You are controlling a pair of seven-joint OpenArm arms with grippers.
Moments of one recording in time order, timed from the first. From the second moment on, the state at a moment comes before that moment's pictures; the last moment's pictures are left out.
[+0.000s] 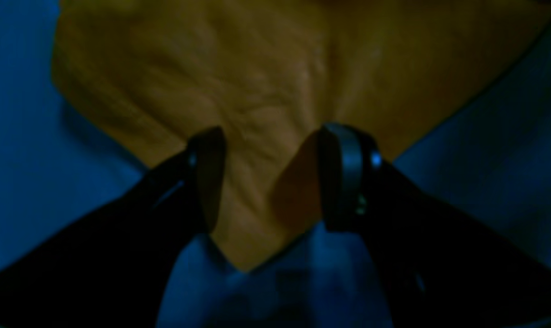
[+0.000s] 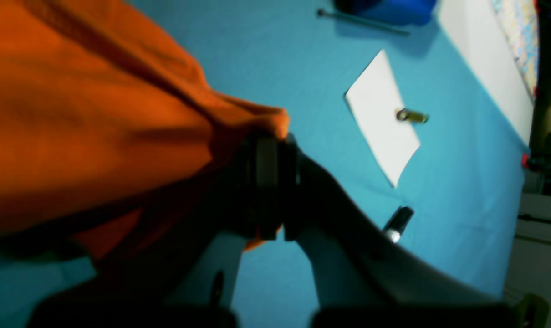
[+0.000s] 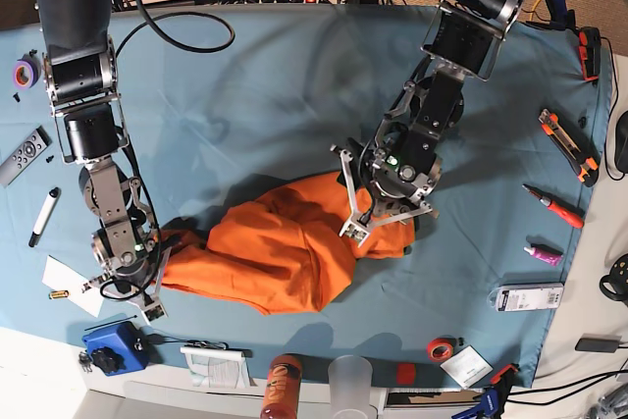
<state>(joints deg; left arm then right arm) -15.4 -1.6 23.2 82.5 0.8 -8.9 64.4 38.8 26.0 -25.4 55.3 -3.9 8.0 -43.2</state>
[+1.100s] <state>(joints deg) -9.4 -1.3 23.6 88.7 1.8 -5.8 62.5 38.8 26.1 8.0 65.3 25.2 24.0 -55.4</state>
